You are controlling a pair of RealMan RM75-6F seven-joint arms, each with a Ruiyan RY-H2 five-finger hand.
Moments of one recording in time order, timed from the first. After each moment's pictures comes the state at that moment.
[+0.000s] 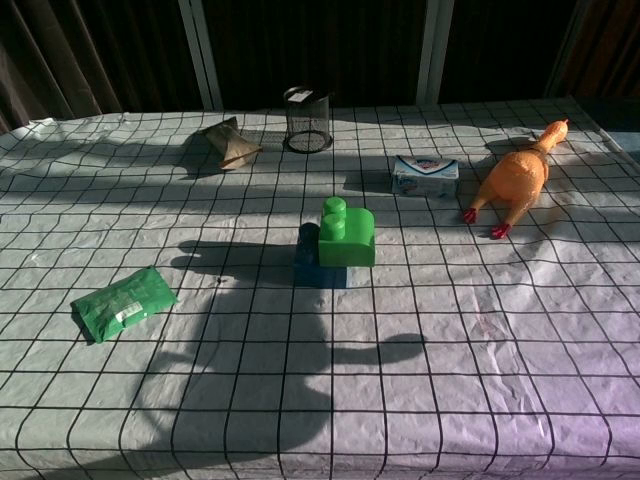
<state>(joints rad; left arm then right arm) -0.18 -1.17 0.03 -1.52 1.59 1.39 -0.03 0.11 -1.22 -0.01 -1.66 -1.53 1.38 -0.24</state>
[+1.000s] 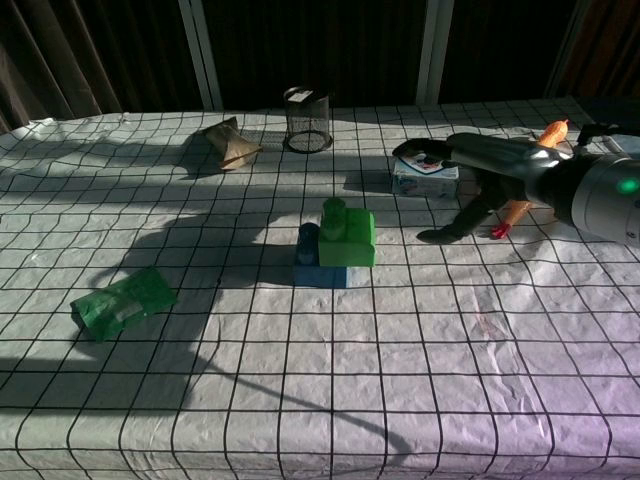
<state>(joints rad) -0.21 -1.14 0.05 -1.52 1.62 1.36 -0.08 0.64 -1.53 0.29 -1.59 -1.07 0.82 -0.24</state>
